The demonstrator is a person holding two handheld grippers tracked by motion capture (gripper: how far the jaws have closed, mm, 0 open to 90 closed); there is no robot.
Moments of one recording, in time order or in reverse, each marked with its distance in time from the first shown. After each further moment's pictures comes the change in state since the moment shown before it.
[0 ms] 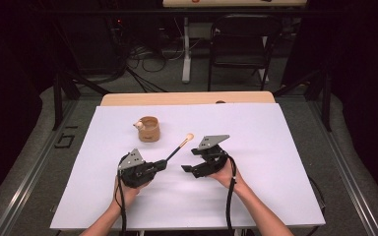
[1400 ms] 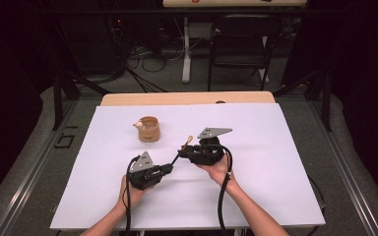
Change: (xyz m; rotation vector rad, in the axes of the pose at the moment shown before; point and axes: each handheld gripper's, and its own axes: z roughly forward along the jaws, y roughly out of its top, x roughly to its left) left arm -0.008 -0.005 0.020 0.079 0.000 0.073; right arm -0.001 0.019 0.002 -0.135 0.014 0.181
